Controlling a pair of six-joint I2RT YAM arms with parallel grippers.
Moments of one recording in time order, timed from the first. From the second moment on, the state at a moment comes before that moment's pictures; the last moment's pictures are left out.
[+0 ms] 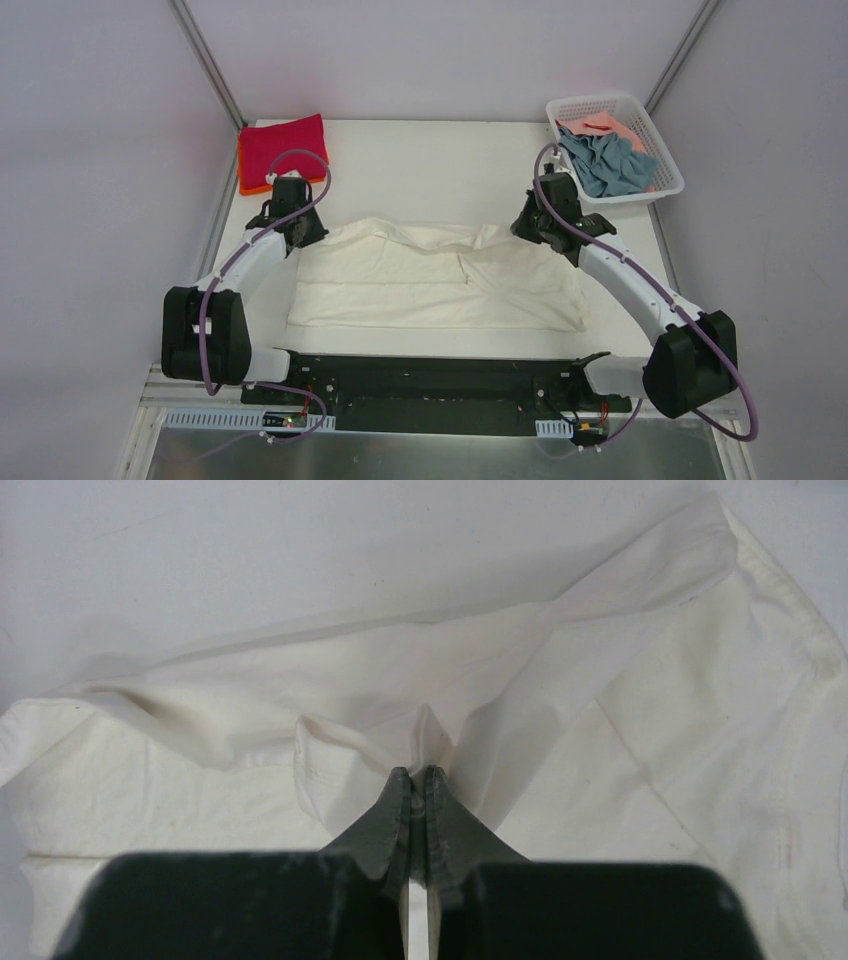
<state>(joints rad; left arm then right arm) -0.09 1.37 0.84 -0.33 -0.09 -0.46 0.41 1.30 0.99 -0.47 0.13 0.61</state>
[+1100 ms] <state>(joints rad) -0.09 1.20 0.66 -0.33 -0.31 -0.66 0.48 1.11 0.73 -0.67 0.09 0.80</state>
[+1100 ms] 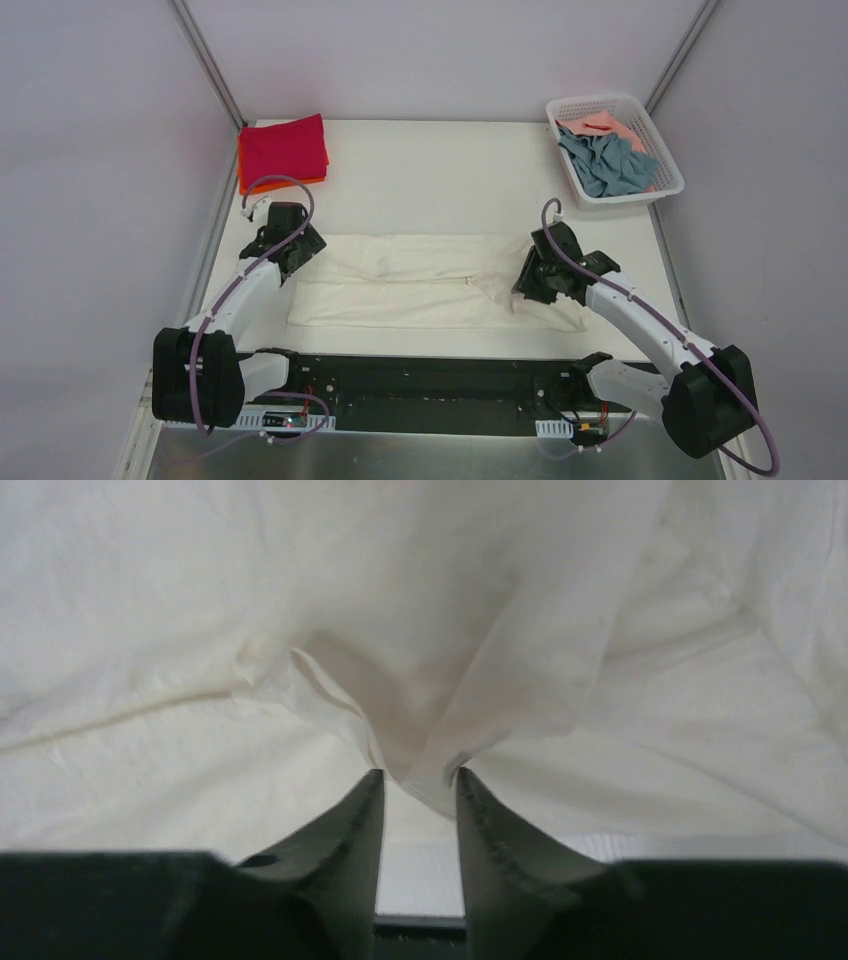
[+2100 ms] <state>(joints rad) -0.21 1.49 0.90 -0.52 -0.07 -0.74 0.46 1.37 0.81 -0.59 -0.06 0.86</state>
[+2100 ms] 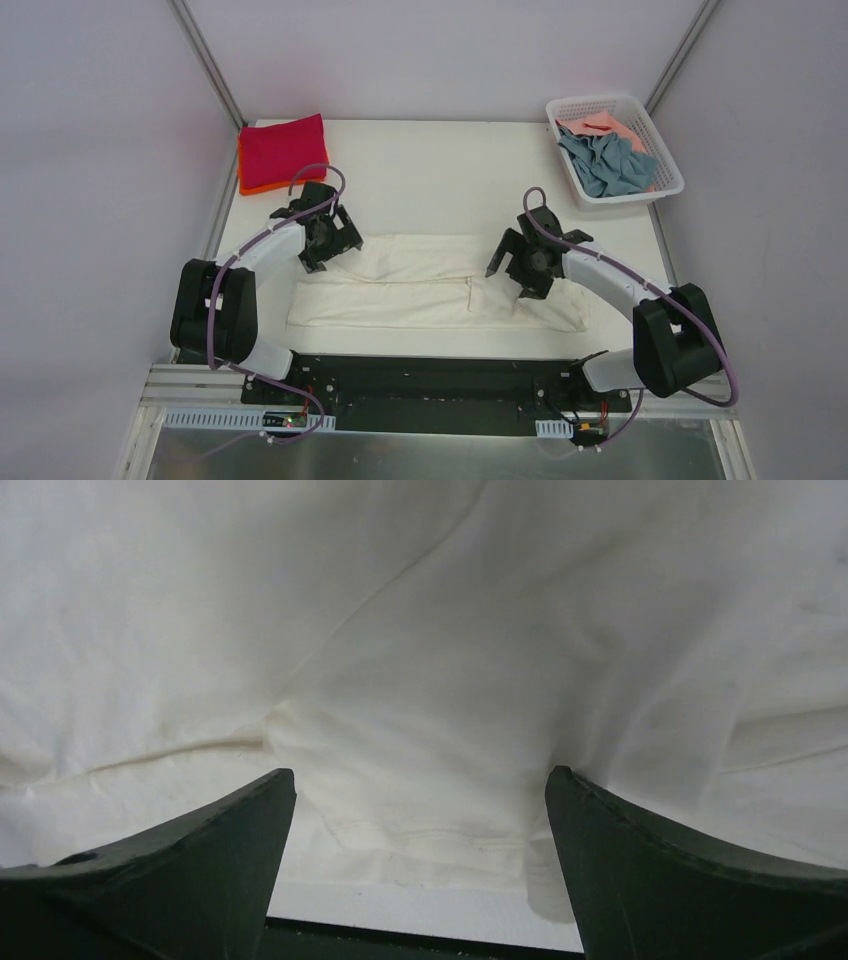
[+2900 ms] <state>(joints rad) -0.35 1.33 0.69 -0.58 -0.06 -0.87 0.27 2.13 1.65 -0.71 -0.12 0.86</state>
